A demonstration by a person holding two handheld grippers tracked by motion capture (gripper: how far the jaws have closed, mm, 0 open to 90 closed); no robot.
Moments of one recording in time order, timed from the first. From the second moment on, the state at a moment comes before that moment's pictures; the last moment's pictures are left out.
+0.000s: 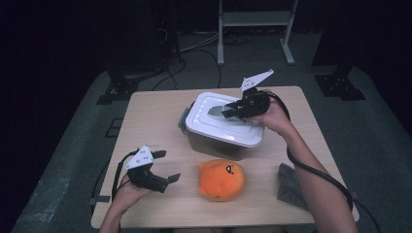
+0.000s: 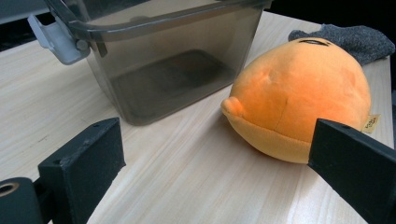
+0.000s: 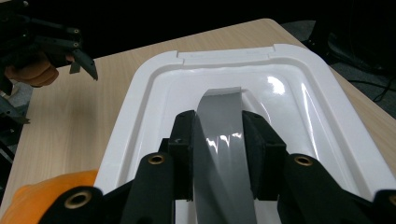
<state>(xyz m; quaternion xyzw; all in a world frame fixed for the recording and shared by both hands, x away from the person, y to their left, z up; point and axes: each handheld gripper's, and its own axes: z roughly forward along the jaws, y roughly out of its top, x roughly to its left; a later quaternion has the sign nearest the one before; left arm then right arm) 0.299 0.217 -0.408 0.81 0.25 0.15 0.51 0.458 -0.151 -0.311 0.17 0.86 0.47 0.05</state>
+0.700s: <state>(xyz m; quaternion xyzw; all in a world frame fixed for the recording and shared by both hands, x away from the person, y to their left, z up) 0.300 0.216 -0.409 0.81 0.24 0.16 0.50 0.416 -0.214 -0.296 0.19 0.86 0.47 0.08</state>
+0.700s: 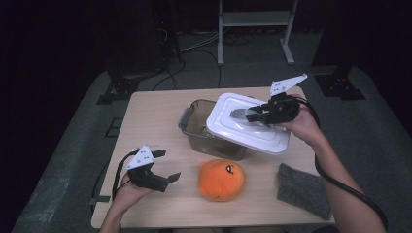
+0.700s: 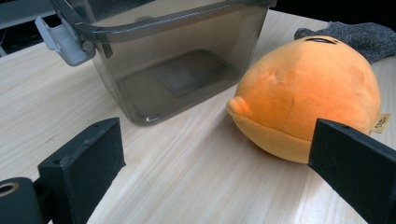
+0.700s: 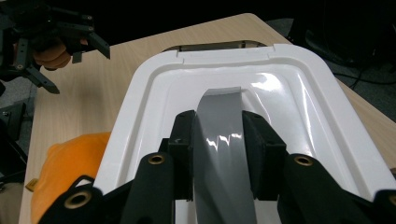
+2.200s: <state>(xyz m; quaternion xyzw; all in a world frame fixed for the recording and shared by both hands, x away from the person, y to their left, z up) 0.301 0.215 -0.412 0.81 0.25 0.15 0.50 0.335 -0.344 -0.325 0.27 0.83 0.49 0.10</state>
